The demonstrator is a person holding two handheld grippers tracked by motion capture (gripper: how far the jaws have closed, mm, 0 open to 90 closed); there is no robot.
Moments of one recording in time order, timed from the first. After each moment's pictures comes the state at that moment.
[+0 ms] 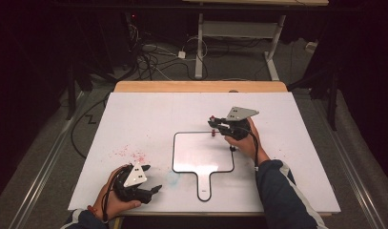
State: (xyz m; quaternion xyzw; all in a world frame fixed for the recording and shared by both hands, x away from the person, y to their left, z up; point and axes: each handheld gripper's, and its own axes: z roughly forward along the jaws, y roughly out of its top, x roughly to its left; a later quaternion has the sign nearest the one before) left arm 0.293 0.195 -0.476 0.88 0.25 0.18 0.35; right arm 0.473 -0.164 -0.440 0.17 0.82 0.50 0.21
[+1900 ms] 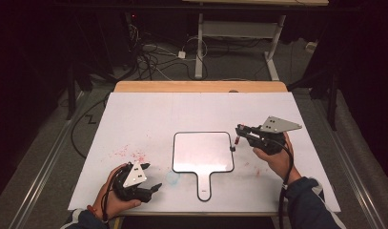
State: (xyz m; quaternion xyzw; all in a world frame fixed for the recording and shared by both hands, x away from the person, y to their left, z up) left arm 0.292 0.195 -0.471 0.88 0.25 0.20 0.36; right arm 0.393 -0.233 -0.396 0.23 0.79 0.51 0.23
